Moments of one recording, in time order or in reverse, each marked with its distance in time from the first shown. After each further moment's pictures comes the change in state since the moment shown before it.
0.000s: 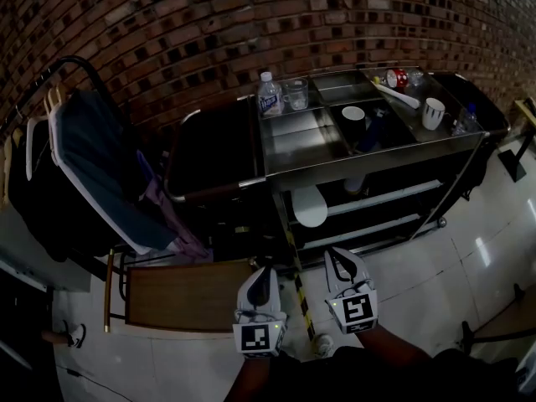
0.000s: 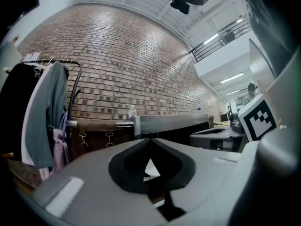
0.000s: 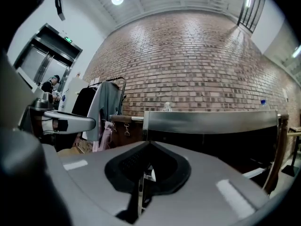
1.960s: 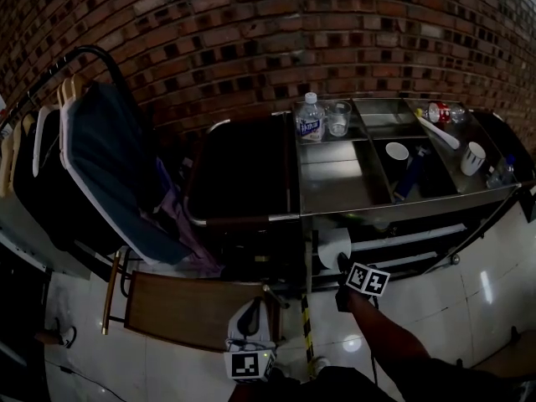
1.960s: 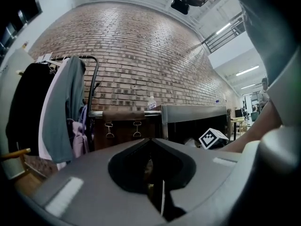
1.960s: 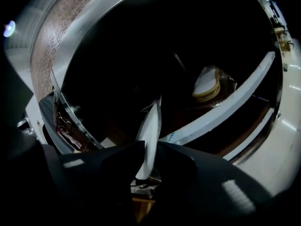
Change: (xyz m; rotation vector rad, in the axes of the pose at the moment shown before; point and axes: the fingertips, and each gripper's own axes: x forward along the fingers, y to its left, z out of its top) left arm 0.000 0.085 -0.033 -0.011 0.073 0.161; right arm 0.162 -0.066 -0.192 0.788 0.455 -0.056
